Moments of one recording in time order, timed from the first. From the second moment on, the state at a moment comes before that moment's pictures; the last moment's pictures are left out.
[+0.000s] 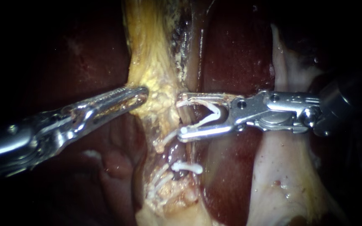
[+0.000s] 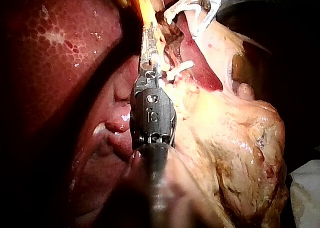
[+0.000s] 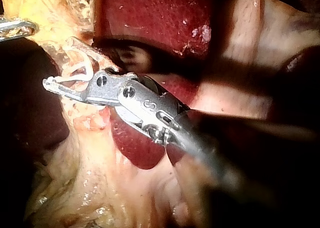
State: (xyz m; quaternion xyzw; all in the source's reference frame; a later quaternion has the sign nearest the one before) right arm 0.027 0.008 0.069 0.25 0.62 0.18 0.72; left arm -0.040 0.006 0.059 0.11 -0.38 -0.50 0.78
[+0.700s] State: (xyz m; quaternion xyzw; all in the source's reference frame) right arm 0.026 0.002 0.076 0.37 0.51 0.26 0.73; left arm -0.036 0.009 0.050 0.10 -0.39 -0.51 0.76
